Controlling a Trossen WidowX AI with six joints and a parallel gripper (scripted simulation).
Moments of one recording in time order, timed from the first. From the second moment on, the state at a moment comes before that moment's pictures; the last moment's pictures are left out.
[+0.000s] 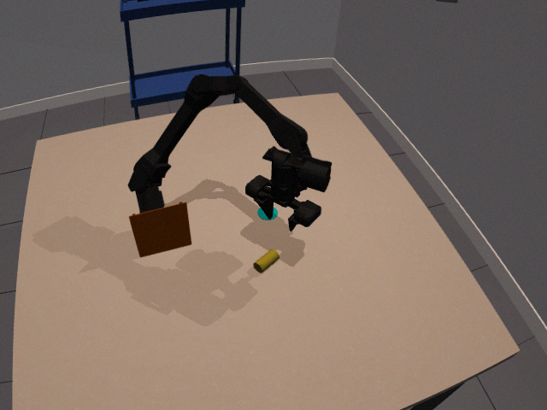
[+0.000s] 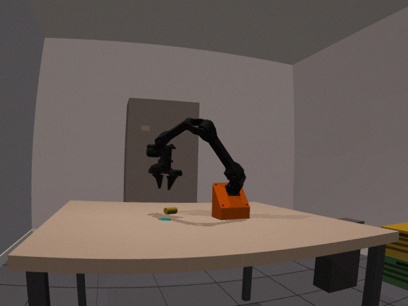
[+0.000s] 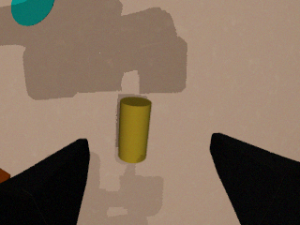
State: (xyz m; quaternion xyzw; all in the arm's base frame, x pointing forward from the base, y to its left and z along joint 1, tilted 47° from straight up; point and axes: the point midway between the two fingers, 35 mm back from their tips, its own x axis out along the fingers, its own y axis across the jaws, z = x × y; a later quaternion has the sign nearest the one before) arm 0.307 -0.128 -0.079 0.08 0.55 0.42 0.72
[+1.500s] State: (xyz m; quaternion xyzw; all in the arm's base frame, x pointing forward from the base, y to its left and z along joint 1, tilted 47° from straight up) arm 0.288 -0.069 -0.153 0.13 0.57 0.41 0.70
